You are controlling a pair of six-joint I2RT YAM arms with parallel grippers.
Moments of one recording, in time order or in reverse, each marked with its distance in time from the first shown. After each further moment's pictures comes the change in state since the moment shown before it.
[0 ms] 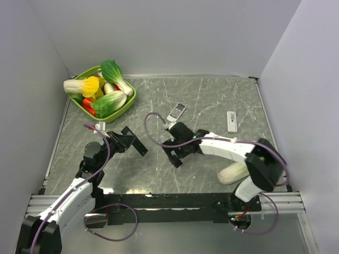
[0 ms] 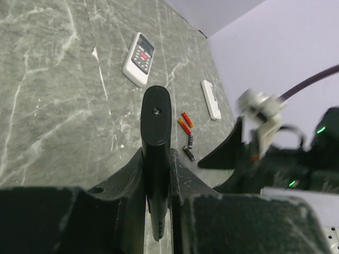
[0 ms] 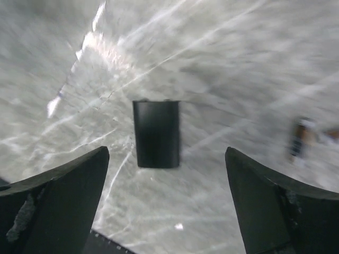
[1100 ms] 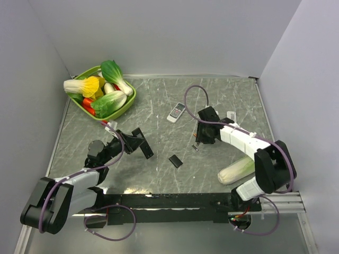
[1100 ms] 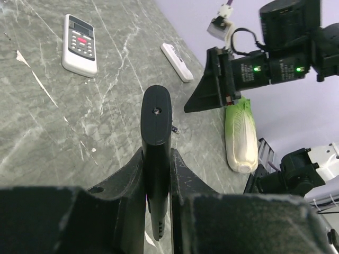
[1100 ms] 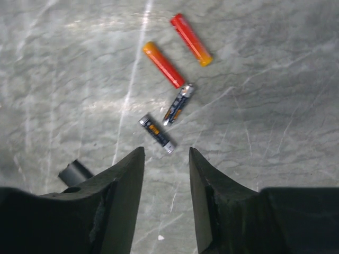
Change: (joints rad) left arm 0.000 0.397 -0.037 0.565 0.329 0.133; right arm -0.411 -0.117 -0.035 -0.074 0.056 0.316
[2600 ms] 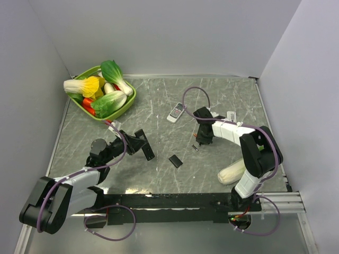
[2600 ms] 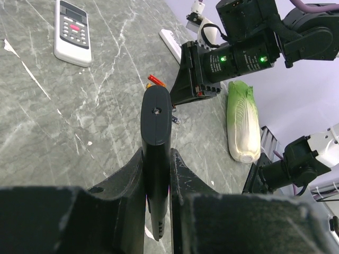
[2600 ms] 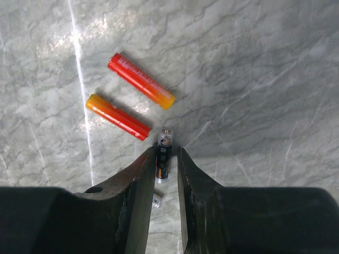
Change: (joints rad) left arm -0.040 0.002 0.023 -0.069 0.001 0.048; right arm -0.011 0.223 0.046 0.034 0.128 0.173
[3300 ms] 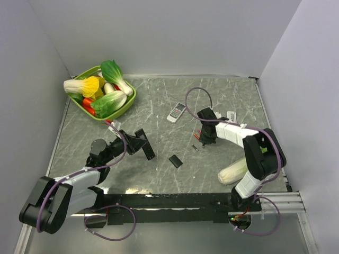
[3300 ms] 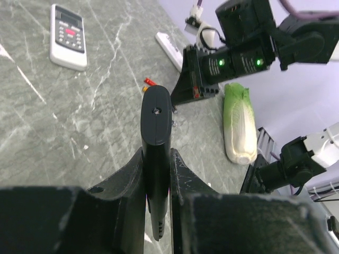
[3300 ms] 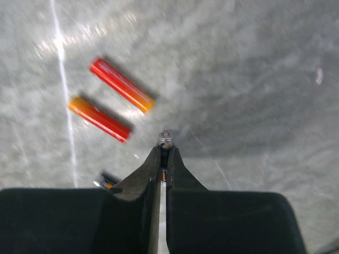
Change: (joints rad) left arm -0.006 0.001 0.000 0.018 -0.001 -0.010; right arm -0.039 -0.032 -0.038 0.033 -0.007 -0.069
